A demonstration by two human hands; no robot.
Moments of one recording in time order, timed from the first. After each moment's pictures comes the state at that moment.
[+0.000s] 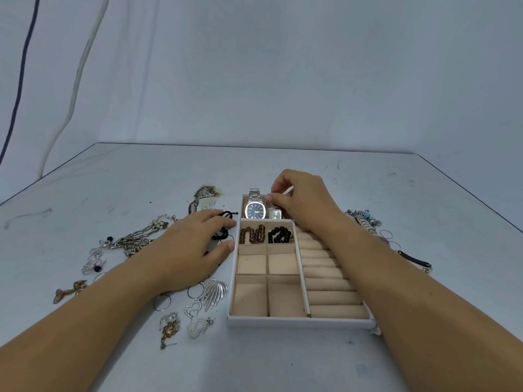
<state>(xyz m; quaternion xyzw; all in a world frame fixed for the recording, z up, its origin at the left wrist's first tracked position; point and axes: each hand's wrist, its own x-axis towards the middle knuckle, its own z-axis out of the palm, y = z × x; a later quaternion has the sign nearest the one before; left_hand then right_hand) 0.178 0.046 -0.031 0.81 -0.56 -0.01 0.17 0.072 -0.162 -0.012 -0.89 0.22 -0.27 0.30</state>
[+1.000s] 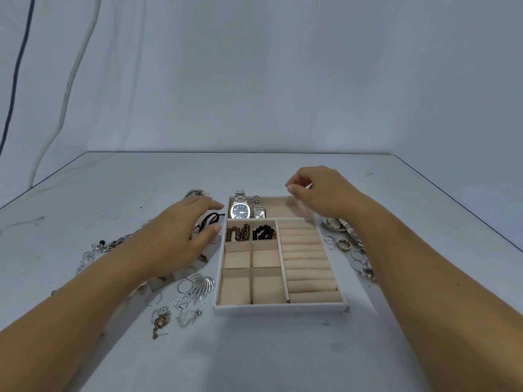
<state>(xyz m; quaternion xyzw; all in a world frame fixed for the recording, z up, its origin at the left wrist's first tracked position) 0.169 0.046 -0.005 0.79 -0.56 0.01 0.23 0.018 -0.188 0.023 -0.92 0.25 -0.18 0.25</state>
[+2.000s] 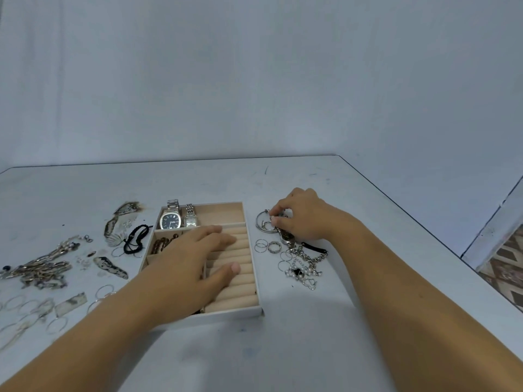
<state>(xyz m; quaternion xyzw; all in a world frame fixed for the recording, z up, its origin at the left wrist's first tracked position) 0.066 -0.010 -0.020 0.76 -0.60 -0.03 0.24 -0.062 -0.236 -0.003 -0.93 0.30 -0.07 0.18</state>
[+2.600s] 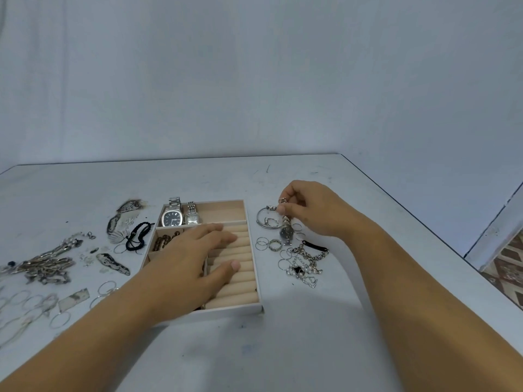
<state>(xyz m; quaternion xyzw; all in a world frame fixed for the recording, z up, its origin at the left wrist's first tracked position) 0.066 -0.010 -0.021 0.75 -0.61 -0.01 0.24 -0.078 -0.228 0.011 -0.89 0.25 -0.20 0.33</state>
